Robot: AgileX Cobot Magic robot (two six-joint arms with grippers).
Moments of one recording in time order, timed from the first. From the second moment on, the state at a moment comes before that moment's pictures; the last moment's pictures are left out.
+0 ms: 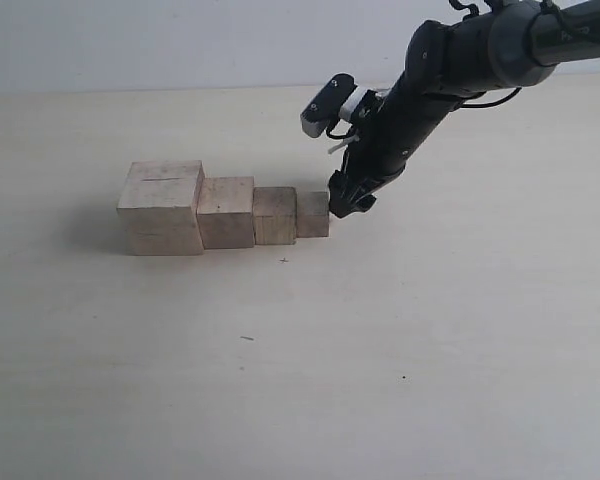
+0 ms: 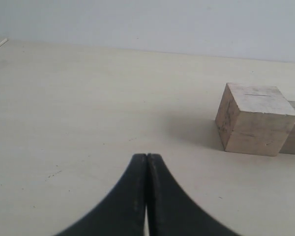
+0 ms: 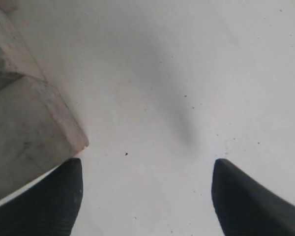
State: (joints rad) left arm 0.00 0.00 0.00 -0.06 0.37 0.00; right arm 0.51 2.24 -1.55 0.32 0.64 -0.86
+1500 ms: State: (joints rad) left arm 0.00 0.00 0.00 -0.06 0.37 0.00; right arm 0.51 1.43 -1.11 0.52 0.78 -0.25
